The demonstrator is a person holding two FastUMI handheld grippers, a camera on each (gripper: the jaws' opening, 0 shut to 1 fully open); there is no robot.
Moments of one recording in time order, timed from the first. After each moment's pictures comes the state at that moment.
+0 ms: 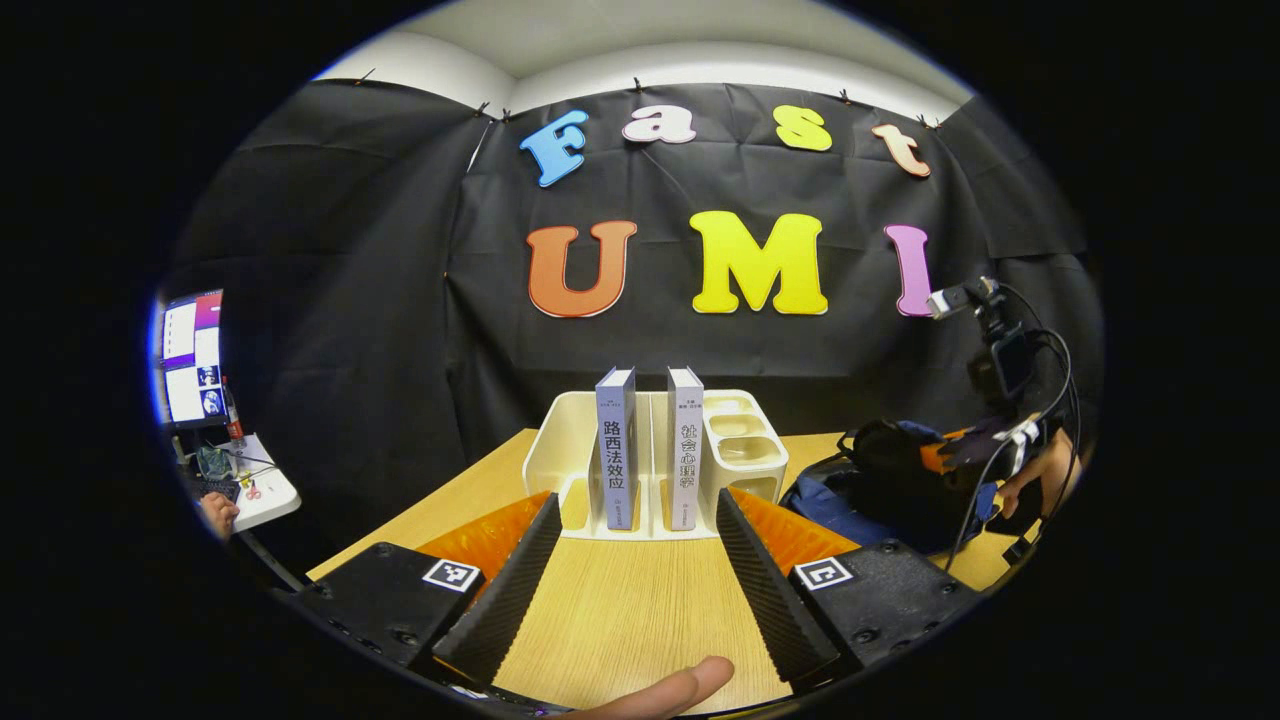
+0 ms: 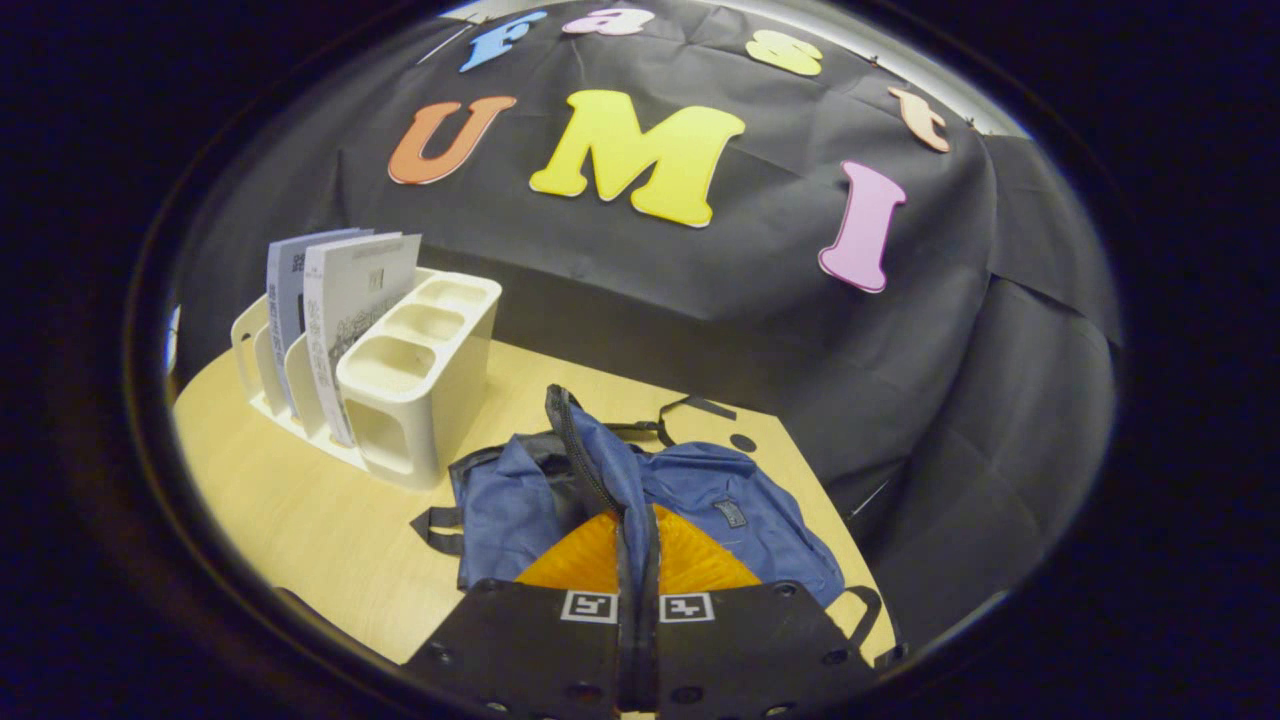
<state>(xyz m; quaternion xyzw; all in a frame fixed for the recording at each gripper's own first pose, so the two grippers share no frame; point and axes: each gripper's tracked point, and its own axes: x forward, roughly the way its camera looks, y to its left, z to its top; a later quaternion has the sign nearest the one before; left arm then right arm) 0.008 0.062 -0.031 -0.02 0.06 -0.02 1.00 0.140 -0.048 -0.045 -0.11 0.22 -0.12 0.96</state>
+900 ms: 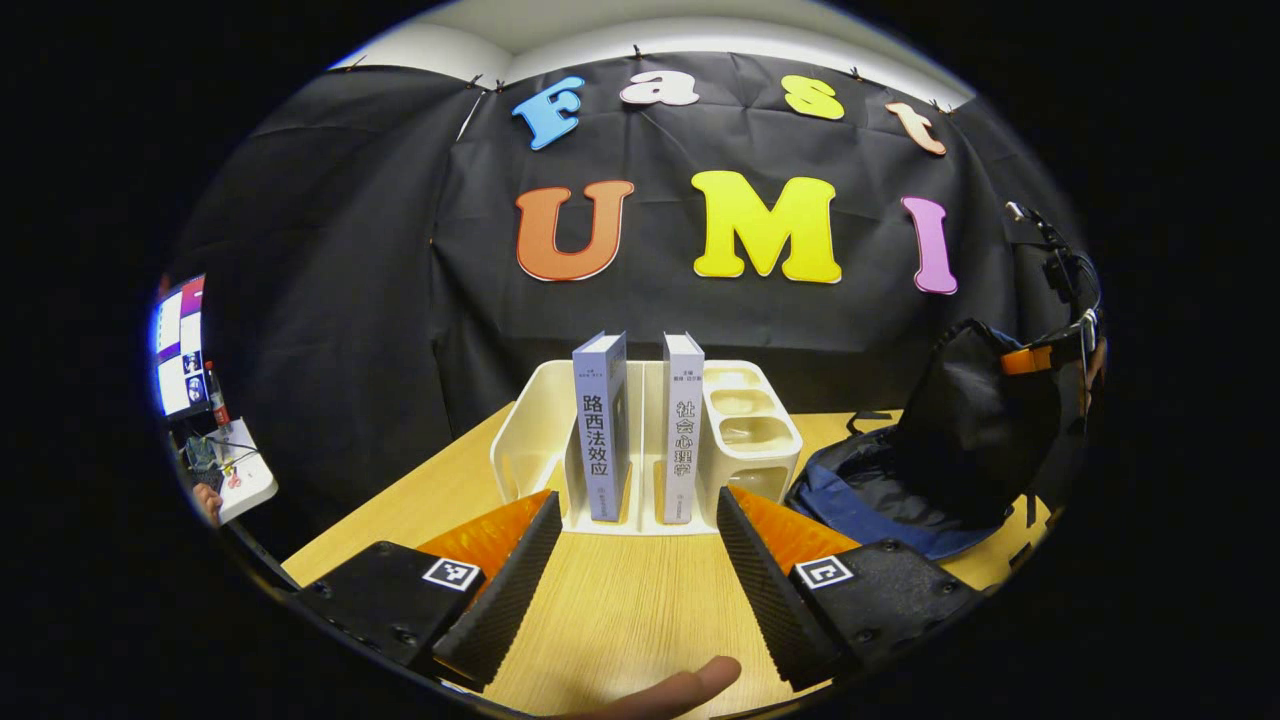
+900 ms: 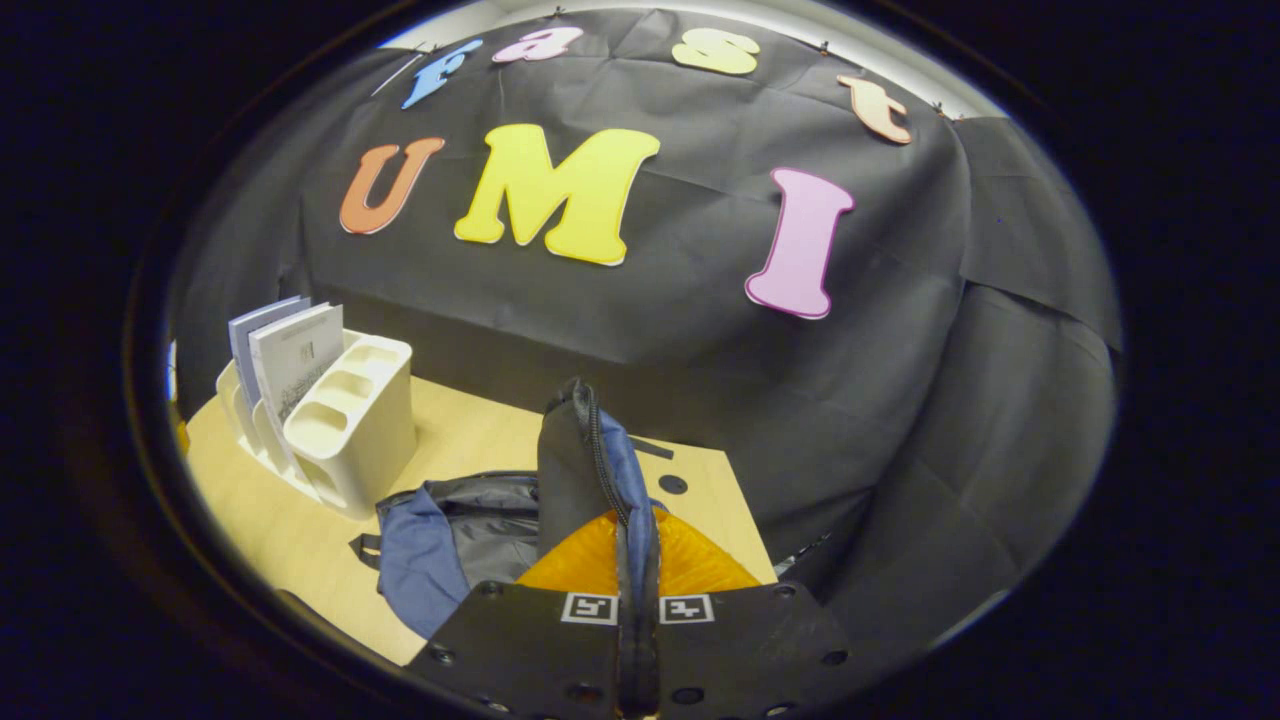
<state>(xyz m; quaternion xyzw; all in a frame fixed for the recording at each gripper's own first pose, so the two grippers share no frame) 0.067 0.042 -0.045 -0.02 0.10 -0.01 0.99 0.155 -0.170 0.044 -0.11 0.19 -0.12 0.97</state>
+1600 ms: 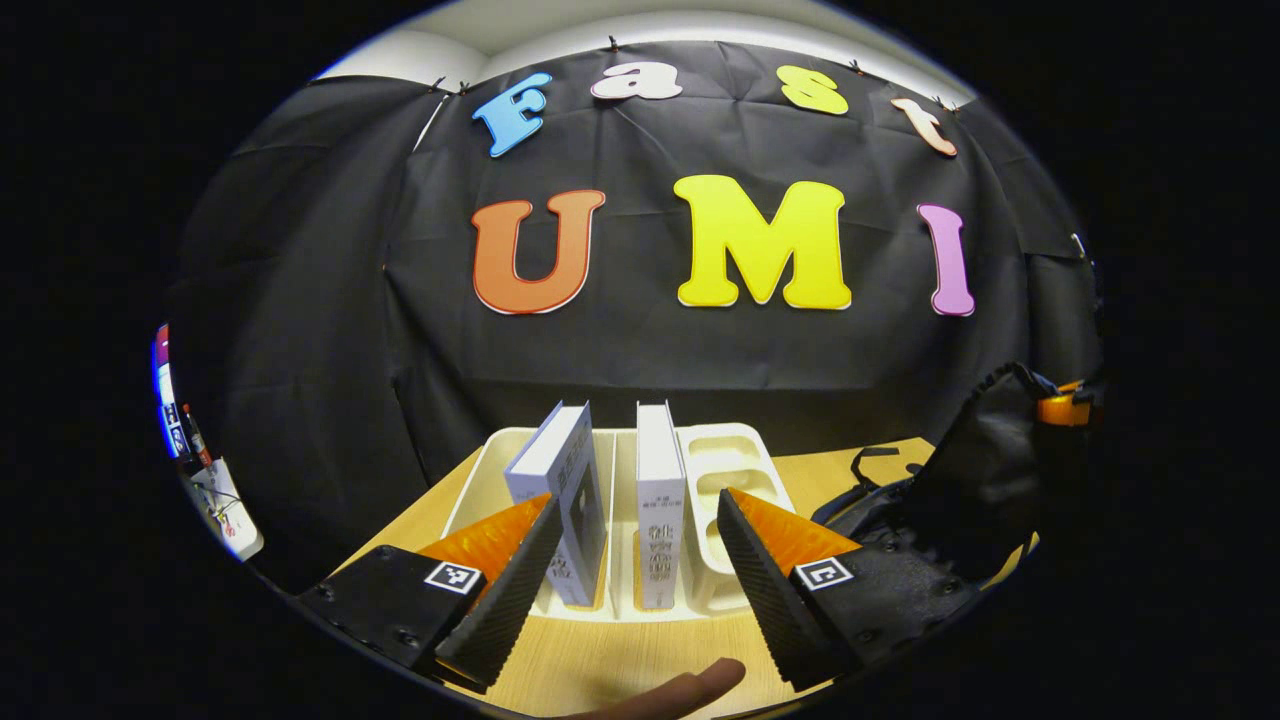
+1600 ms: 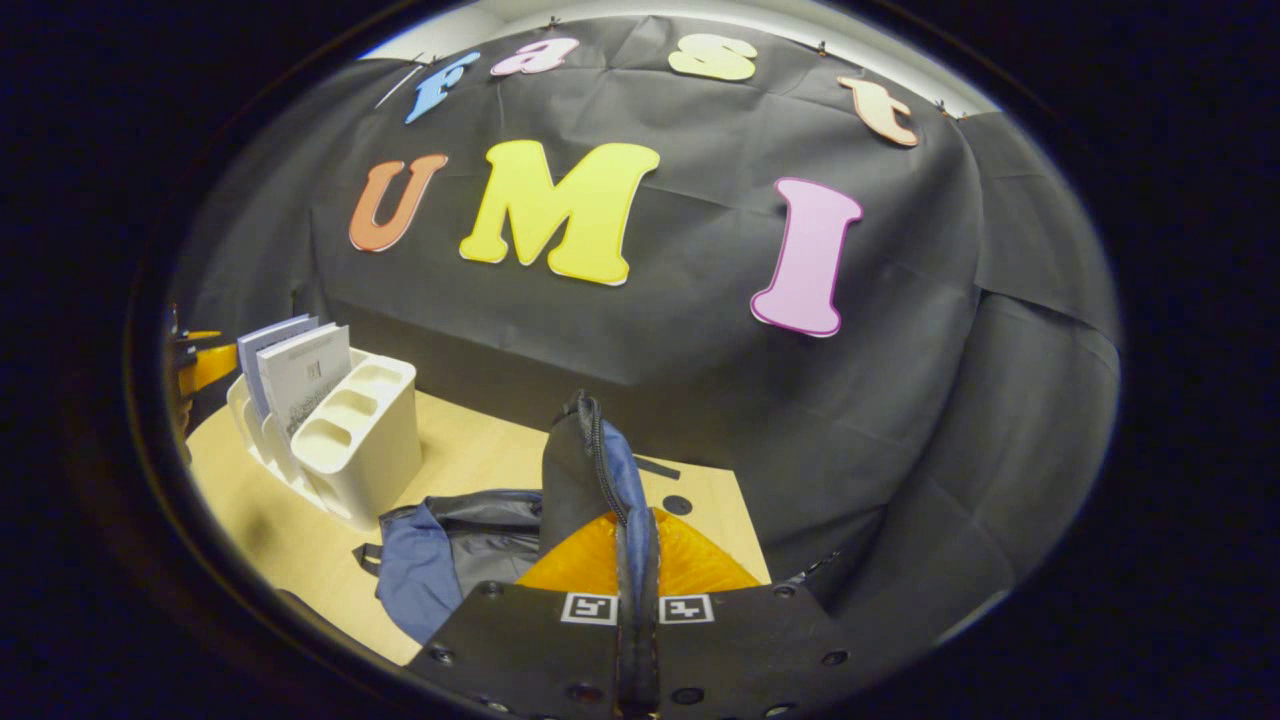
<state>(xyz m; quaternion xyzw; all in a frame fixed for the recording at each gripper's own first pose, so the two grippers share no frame) 0.190 0.015 0.030 -0.01 0.09 -0.04 1.00 0.171 -0.184 0.061 -0.10 0.17 -0.08 0.98</state>
